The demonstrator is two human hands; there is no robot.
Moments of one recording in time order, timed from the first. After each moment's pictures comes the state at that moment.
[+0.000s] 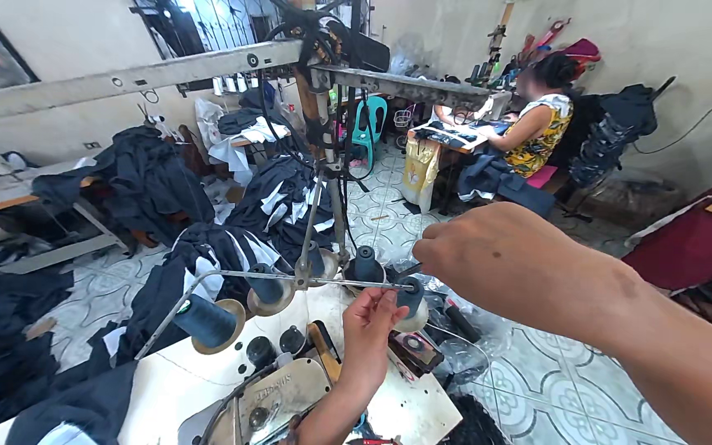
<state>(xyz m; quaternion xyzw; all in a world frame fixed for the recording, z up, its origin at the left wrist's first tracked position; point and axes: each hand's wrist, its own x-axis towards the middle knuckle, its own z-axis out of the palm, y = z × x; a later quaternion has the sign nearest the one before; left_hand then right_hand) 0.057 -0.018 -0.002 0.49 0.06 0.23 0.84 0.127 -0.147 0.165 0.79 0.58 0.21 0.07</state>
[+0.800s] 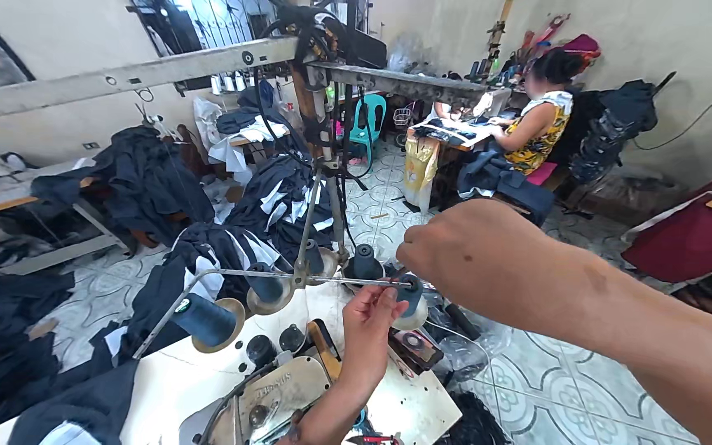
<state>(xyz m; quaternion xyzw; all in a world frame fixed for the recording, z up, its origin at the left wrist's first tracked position) 0.060 -0.020 -0.002 0.49 0.05 0.24 0.83 0.114 -0.134 0.175 0.78 0.58 0.18 0.13</state>
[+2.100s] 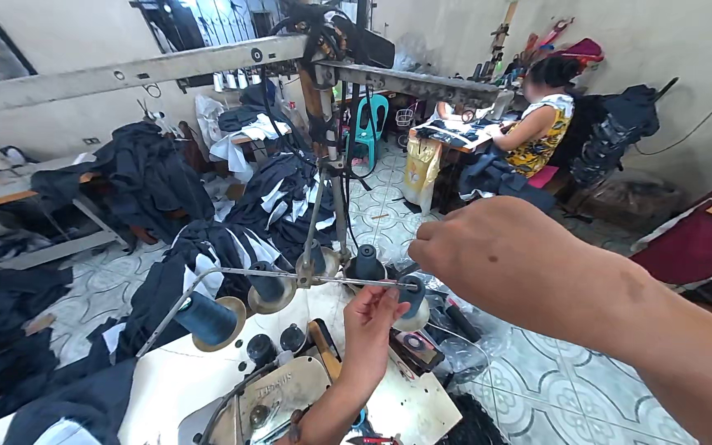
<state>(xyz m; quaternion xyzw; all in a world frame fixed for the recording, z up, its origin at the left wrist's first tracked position) 0.060 -0.014 -0.005 0.49 0.04 0.24 0.84 0.118 -0.137 0.174 0.78 0.58 0.22 0.13</state>
